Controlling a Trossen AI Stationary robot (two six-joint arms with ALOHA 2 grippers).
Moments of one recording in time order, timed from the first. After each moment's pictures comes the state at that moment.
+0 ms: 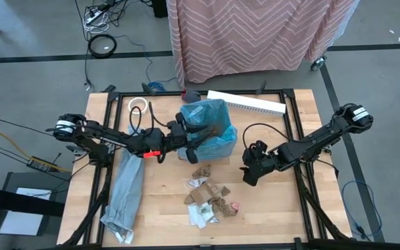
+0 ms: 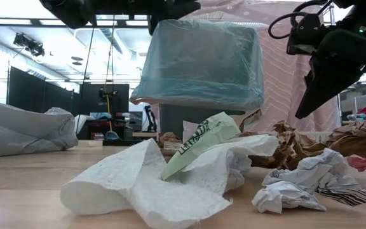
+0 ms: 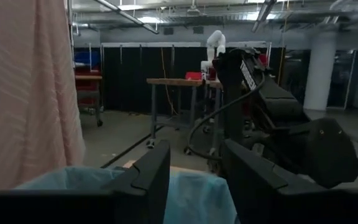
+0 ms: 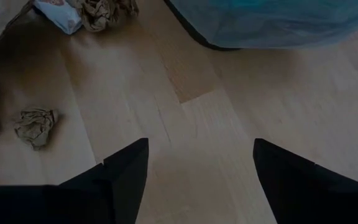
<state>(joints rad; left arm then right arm) -0.09 1.54 0.81 0.98 -0.37 0.03 0.40 1.27 0.67 -0.49 0.45 0.70</state>
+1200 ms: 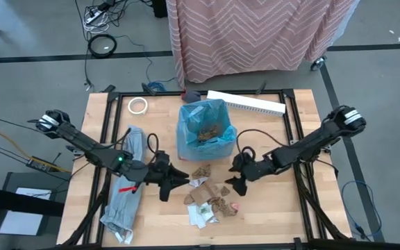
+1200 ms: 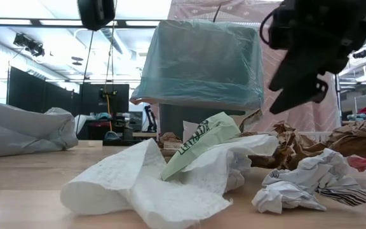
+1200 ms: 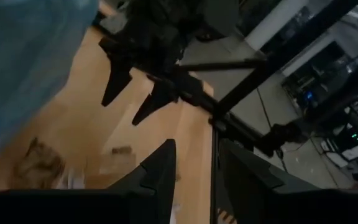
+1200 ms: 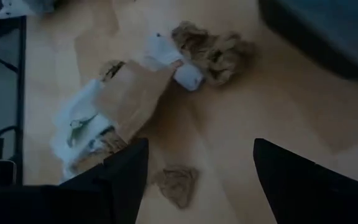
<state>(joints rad) -0.50 1.28 0.81 0.21 -0.43 -0.83 0.42 1.41 0.67 -0.02 0.28 0.83</state>
